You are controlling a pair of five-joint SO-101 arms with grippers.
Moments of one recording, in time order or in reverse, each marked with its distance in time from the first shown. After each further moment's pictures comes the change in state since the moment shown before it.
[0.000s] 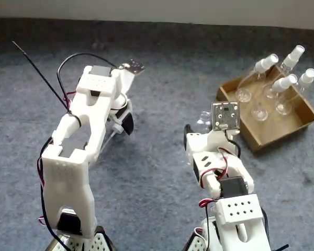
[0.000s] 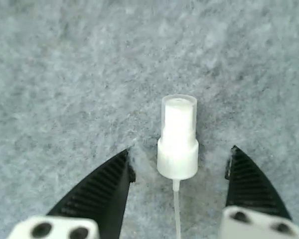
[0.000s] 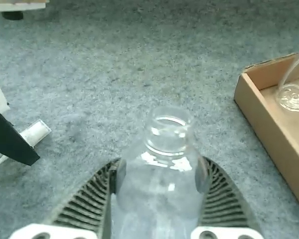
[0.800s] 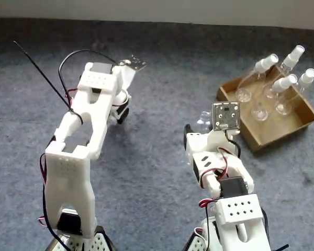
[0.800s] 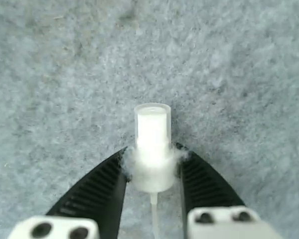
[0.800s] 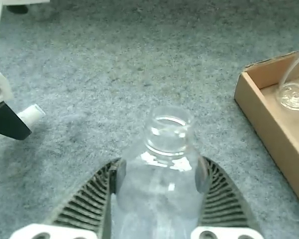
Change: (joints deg) left arm -0.1 3.8 -6.7 1.4 0.0; right arm 0.0 0.0 0.0 0.0 -0.4
